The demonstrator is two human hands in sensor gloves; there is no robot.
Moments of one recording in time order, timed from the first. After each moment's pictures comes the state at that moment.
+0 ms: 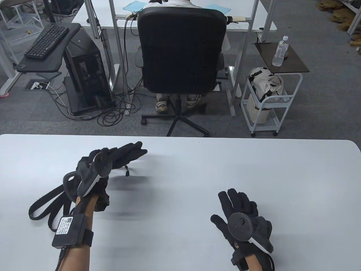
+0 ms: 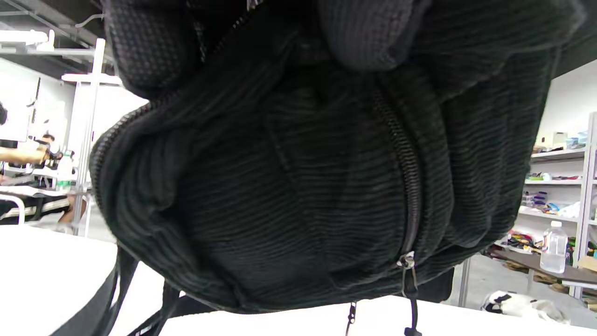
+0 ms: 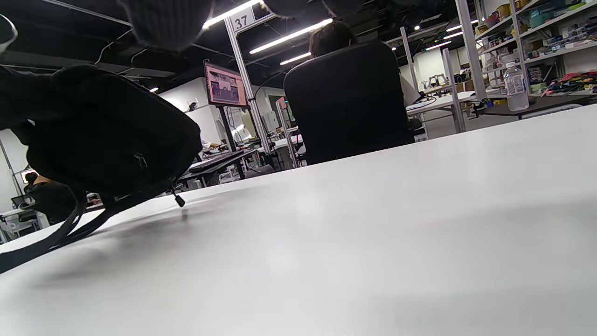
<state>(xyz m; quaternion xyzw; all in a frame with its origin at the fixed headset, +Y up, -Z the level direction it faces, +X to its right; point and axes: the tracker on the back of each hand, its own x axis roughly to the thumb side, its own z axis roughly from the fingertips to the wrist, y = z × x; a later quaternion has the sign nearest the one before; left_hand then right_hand) -0.267 -0.625 -0.417 0.13 0.13 0.02 0.98 0.168 -0.694 -0.305 0.11 -0.07 0.98 0.15</state>
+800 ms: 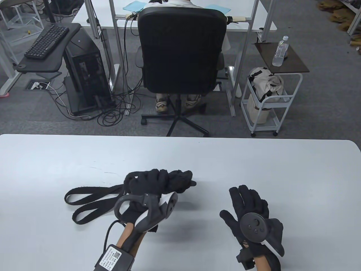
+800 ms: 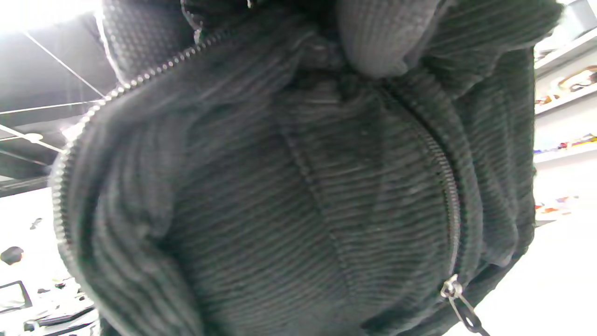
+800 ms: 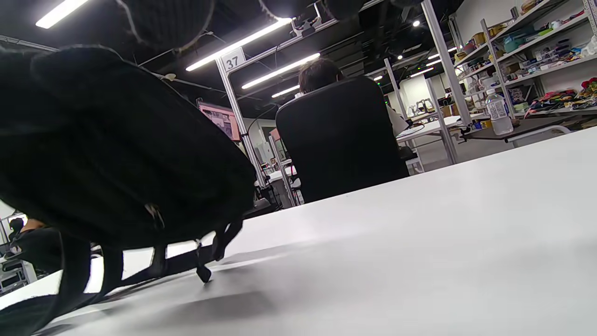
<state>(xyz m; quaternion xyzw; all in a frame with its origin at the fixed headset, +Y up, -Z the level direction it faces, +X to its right) -0.085 -0.640 -0.329 0.20 -0.05 -0.14 0.97 0.189 -0.674 -0.296 0.09 -0.11 0.97 0.18</state>
